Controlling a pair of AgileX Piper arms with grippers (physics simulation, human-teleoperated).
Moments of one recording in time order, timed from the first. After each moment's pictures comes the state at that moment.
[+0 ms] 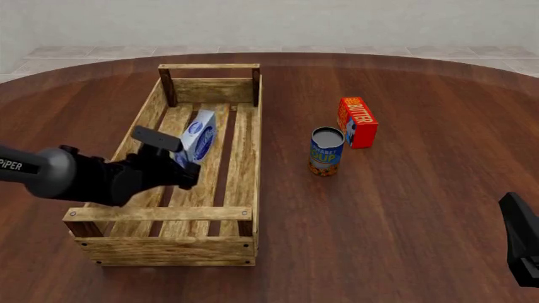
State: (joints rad) left arm -0.25 1.80 -0.75 -0.33 0.13; right arm 0.00 0.00 -0.13 0.16 -0.01
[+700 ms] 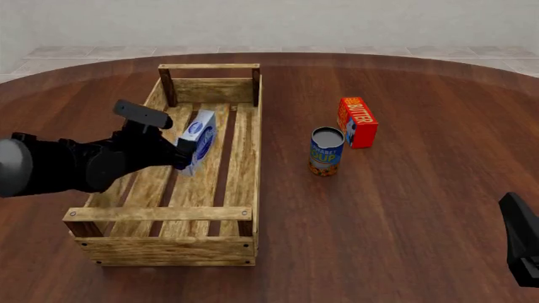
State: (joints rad) left arm -0.26 1.60 -0.76 -0.23 0.12; right arm 0.00 0.00 -0.13 0.16 -0.01
